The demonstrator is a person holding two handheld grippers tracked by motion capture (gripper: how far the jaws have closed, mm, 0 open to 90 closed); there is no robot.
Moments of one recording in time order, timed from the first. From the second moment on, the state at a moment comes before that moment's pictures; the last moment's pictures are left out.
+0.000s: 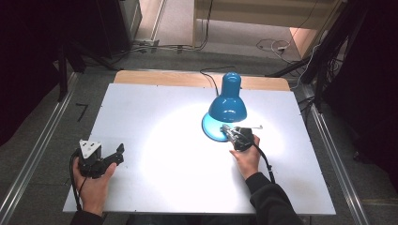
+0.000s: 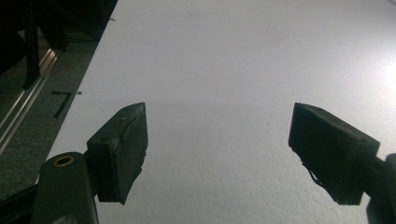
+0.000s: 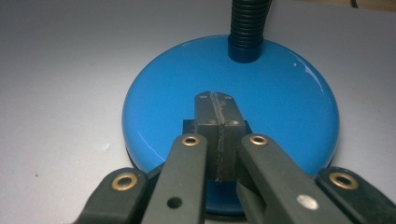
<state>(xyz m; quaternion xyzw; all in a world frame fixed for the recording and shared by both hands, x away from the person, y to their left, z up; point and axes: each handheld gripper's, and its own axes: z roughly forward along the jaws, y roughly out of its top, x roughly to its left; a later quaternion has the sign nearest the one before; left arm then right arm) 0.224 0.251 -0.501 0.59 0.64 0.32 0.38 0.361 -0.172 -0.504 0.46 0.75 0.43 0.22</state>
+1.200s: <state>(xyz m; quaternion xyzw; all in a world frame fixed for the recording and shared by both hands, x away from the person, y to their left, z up) 0.223 0.253 -0.500 0.59 0.64 0.32 0.38 0.372 -0.183 -0.499 0.49 0.73 0.43 0.22</state>
